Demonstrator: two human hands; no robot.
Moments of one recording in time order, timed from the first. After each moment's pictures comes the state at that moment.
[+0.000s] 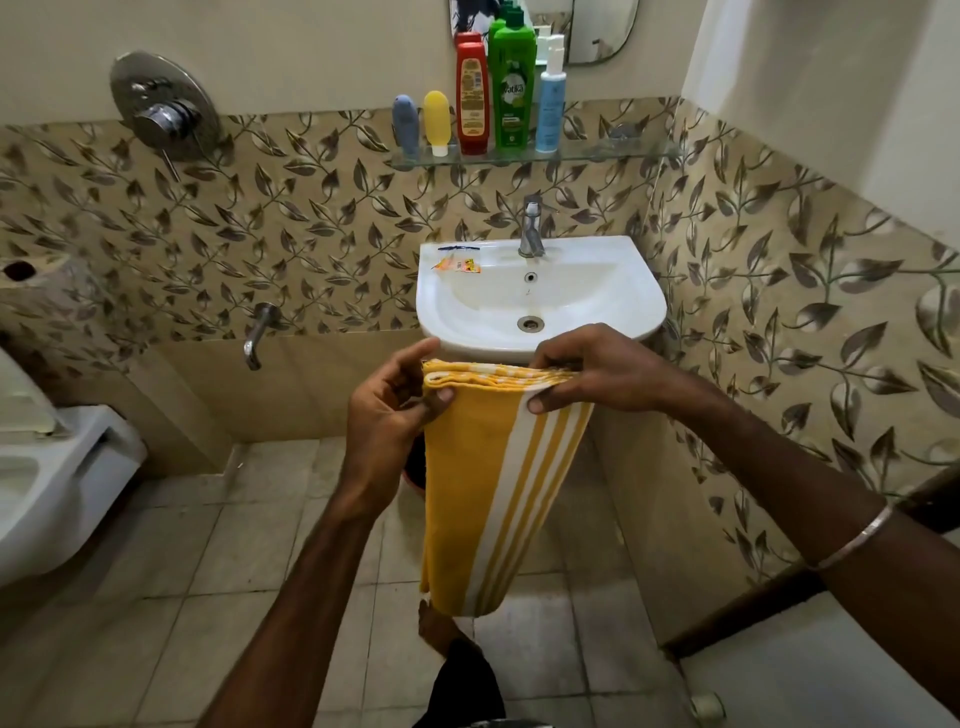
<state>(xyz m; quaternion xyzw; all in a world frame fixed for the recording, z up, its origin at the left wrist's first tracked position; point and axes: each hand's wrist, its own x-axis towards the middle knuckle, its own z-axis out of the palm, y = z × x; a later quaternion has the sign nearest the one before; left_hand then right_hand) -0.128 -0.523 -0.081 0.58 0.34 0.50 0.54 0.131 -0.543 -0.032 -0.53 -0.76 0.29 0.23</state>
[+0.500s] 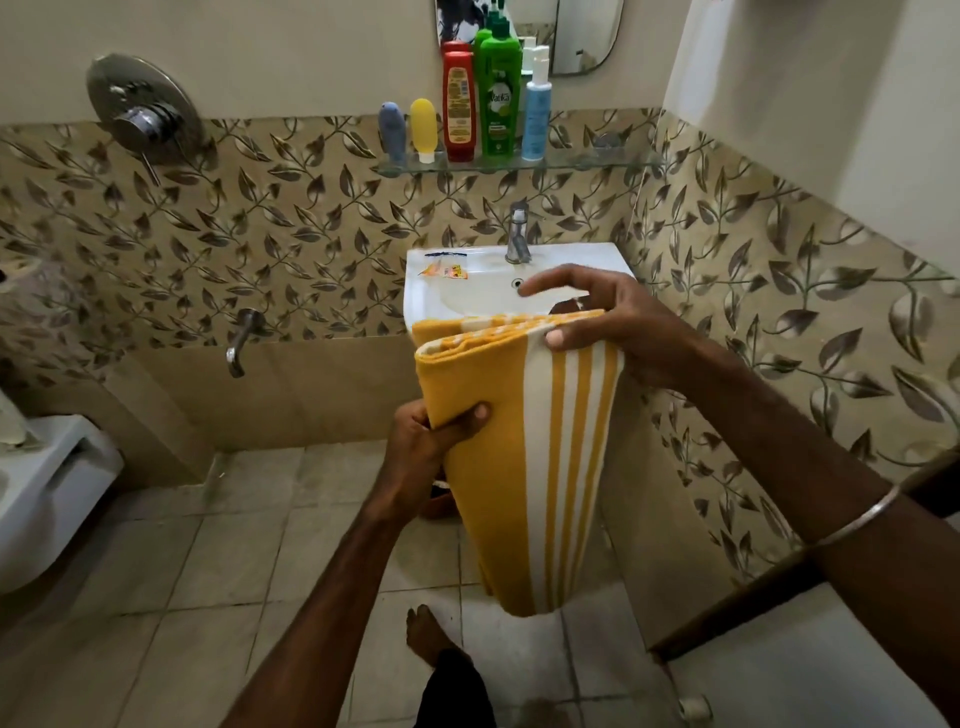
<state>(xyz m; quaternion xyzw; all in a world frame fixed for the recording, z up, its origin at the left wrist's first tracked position) -0.097 -0.531 -0.095 0.55 0.35 0.43 0.62 0.149 -0.541 0.007 -0.45 -0.65 0.46 0.41</state>
